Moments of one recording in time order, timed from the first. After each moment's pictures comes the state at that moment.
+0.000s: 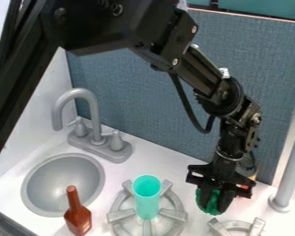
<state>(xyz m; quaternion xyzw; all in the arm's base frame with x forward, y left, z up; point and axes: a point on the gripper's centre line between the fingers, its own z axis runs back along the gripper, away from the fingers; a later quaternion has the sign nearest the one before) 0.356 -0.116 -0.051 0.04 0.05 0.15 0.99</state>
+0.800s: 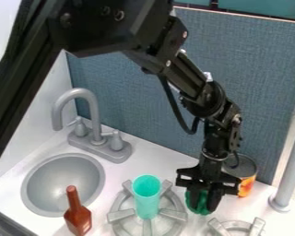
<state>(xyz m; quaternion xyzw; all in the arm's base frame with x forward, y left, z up) 0.359 -0.098 -0.068 0.03 0.06 0.20 0.98</state>
